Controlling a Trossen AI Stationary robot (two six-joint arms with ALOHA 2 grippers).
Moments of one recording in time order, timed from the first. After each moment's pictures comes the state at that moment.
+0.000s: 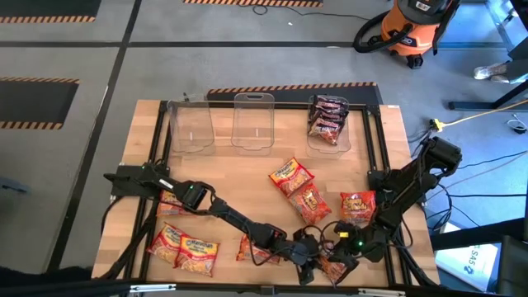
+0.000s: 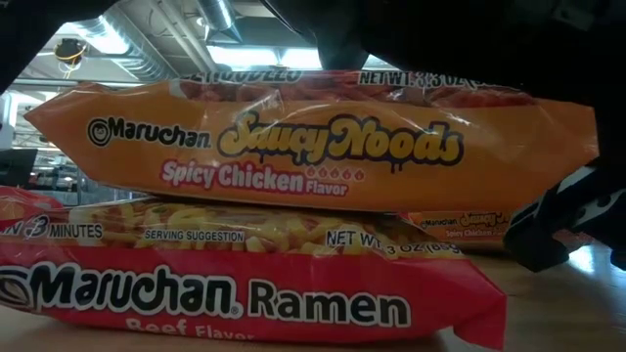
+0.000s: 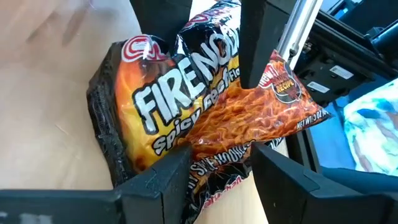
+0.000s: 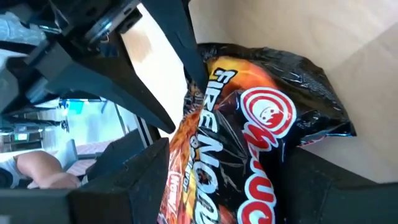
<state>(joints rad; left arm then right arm) -0.43 2.63 2.06 0.06 -0.19 -0.64 1.00 1.54 0.46 0.35 0.35 1.63</state>
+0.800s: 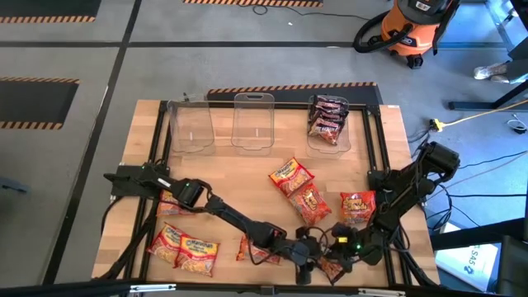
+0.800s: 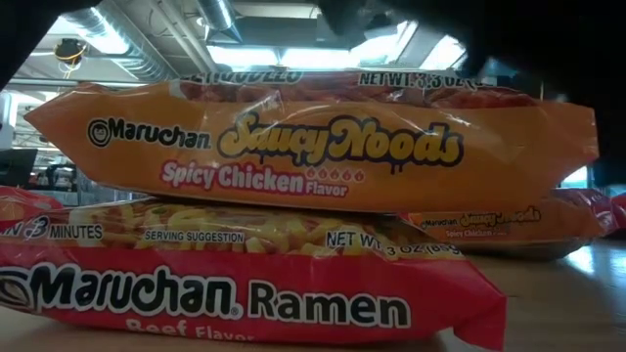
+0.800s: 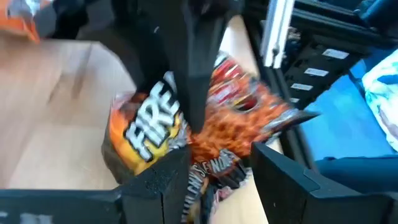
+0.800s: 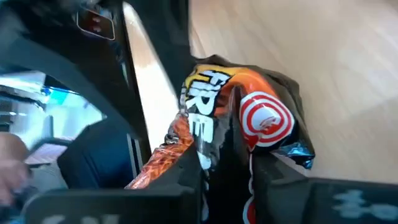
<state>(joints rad) -0.43 2.57 2.06 0.00 -0.20 -0.43 1.00 1.61 0.49 0.39 0.41 1.41</state>
